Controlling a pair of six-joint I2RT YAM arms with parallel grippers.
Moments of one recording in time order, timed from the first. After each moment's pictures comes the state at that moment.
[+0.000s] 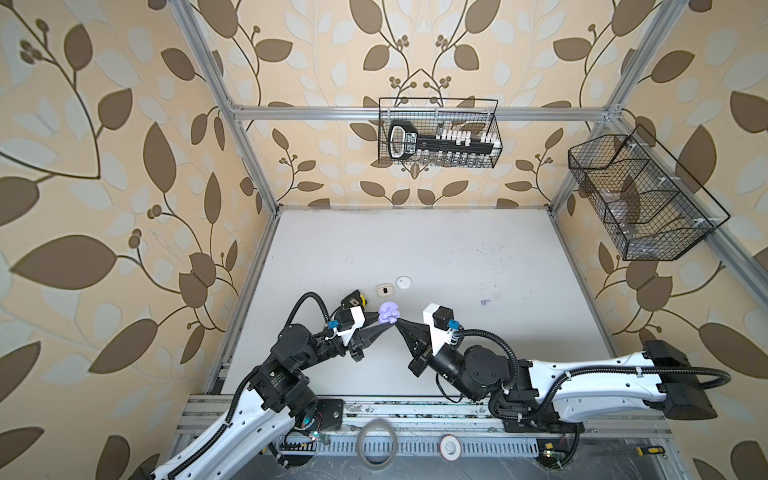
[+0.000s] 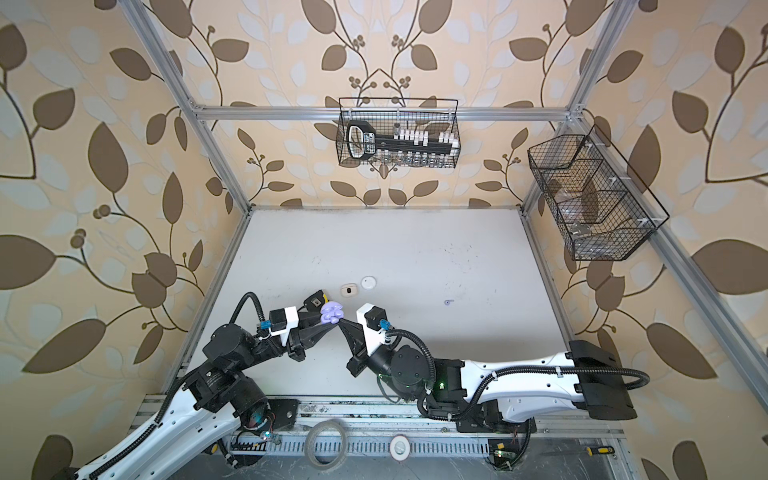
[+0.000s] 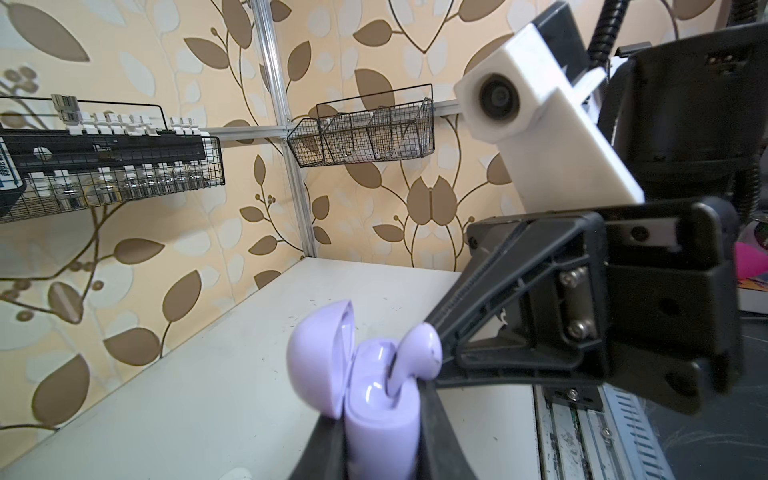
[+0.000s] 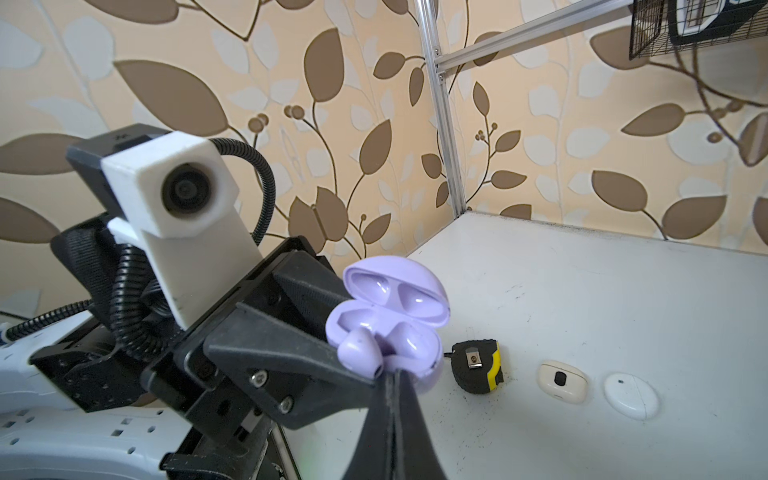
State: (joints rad) left arm -0.68 0.36 0.35 0.16 0.48 0.05; right arm 1.47 1.15 0.67 0.51 0.66 0.26
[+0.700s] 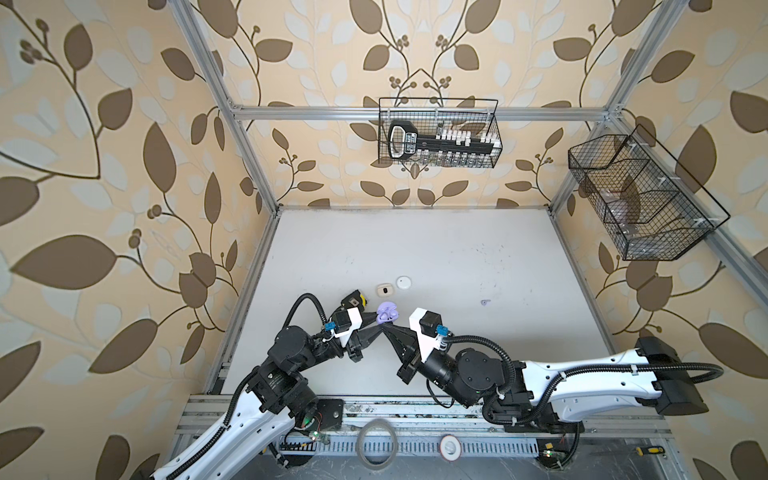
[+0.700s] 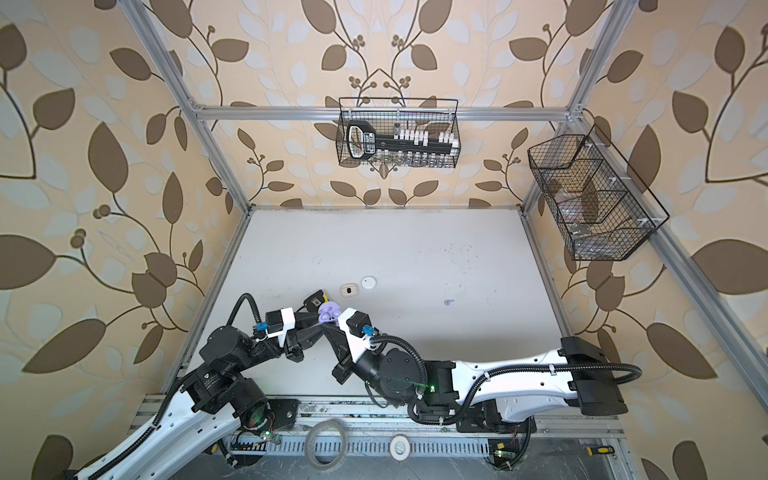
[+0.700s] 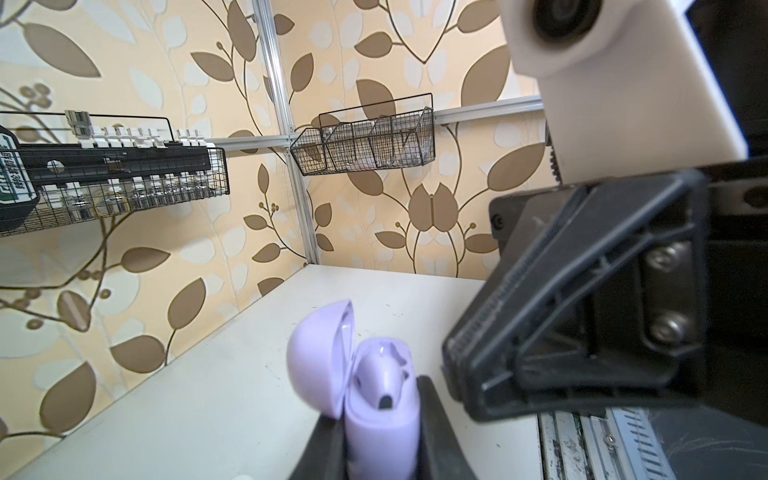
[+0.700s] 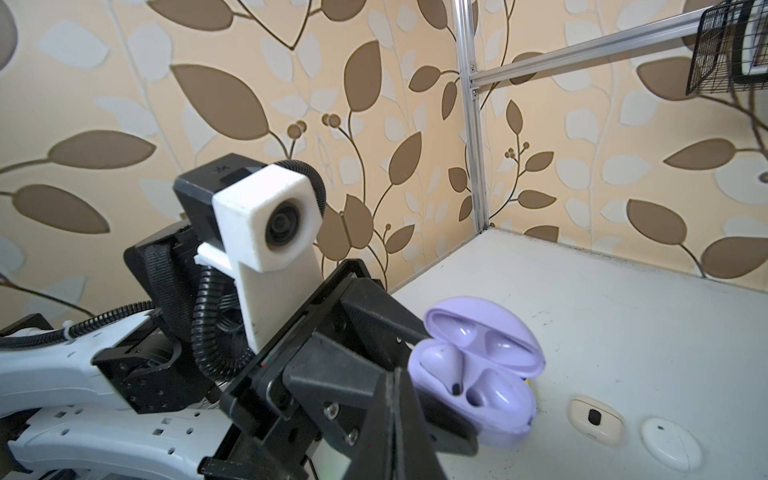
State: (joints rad) left arm -0.68 0.35 0.35 0.16 0.48 0.05; right arm 1.52 1.22 0.79 0.48 0.67 0.18
